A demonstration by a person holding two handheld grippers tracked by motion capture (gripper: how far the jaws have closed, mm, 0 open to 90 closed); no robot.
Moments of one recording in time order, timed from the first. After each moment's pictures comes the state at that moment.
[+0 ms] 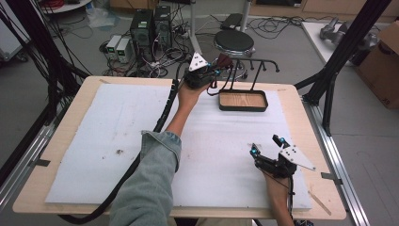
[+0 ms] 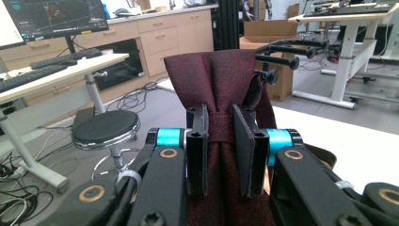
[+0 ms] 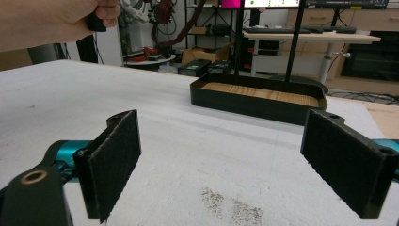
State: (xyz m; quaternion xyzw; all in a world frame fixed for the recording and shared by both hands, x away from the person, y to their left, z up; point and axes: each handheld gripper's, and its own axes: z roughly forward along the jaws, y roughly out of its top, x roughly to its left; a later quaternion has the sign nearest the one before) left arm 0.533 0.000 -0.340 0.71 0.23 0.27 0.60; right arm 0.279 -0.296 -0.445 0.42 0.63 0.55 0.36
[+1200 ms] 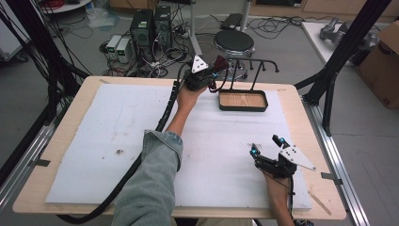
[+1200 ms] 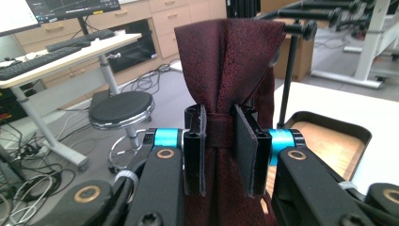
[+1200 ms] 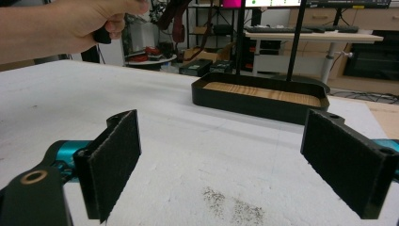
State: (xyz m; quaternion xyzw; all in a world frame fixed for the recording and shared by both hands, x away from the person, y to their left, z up) left arm 0.543 0.000 -0.357 0.73 0.25 0.29 0.56; right arm 0.279 -0.297 -0.446 0.42 0.63 0.55 0.36
